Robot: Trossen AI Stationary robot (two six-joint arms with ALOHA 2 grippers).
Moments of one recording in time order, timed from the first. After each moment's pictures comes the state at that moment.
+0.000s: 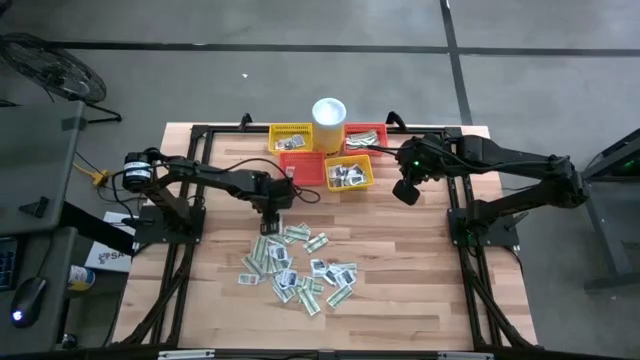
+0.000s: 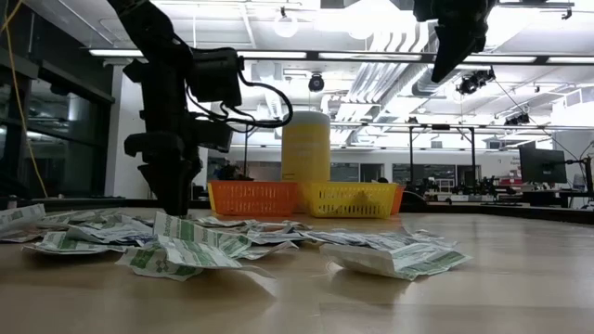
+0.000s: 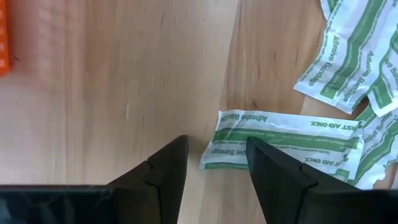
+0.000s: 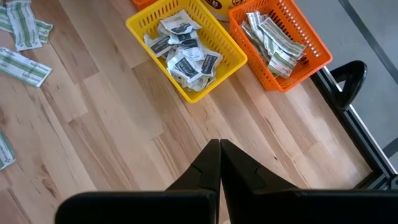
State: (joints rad) left arm 0.15 1.67 0.80 -0.53 0.07 -0.02; right arm -0.19 1.18 1.23 -1.14 0.28 0.29
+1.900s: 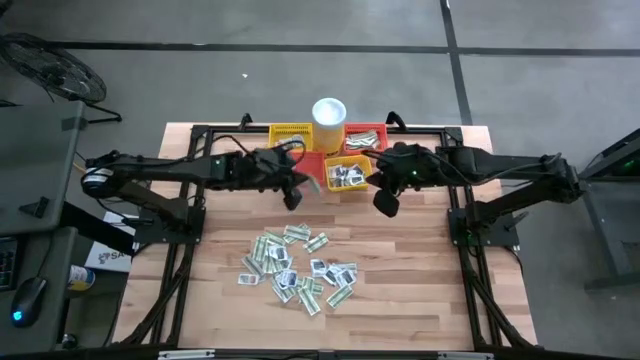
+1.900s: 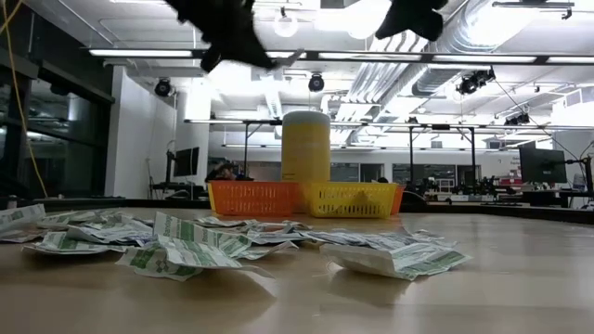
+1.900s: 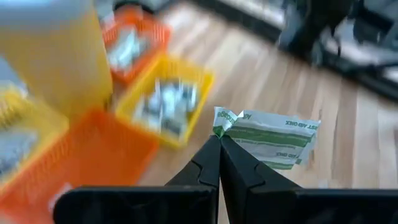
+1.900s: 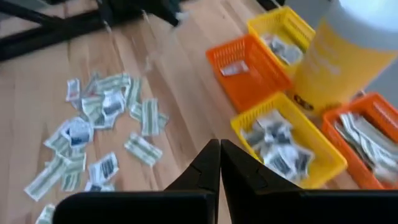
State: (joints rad) left arm 0.09 1.28 1.05 -0.30 -0.23 -0.38; right arm -0.04 1.22 1.23 -0.71 0.18 0.31
